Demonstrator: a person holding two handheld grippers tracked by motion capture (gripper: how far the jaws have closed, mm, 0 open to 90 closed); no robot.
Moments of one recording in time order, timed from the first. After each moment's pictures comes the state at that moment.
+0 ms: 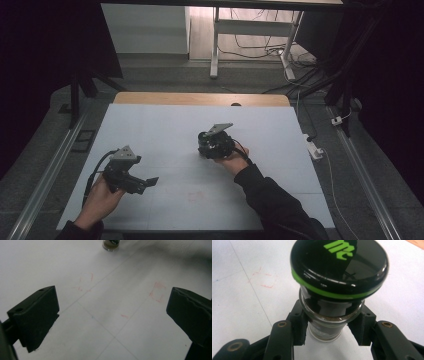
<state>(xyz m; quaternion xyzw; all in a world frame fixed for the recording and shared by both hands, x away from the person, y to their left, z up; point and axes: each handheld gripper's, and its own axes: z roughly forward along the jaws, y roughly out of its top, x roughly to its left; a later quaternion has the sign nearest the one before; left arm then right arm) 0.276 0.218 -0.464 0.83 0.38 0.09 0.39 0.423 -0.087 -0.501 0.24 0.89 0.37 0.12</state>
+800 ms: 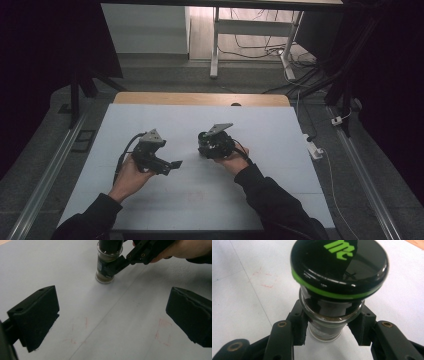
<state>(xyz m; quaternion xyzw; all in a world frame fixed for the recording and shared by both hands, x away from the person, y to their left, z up) 0.337 0.165 -0.462 0.84 0.34 0.09 0.41 0.423 -0.087 -0.501 0.24 0.89 0.37 0.12</state>
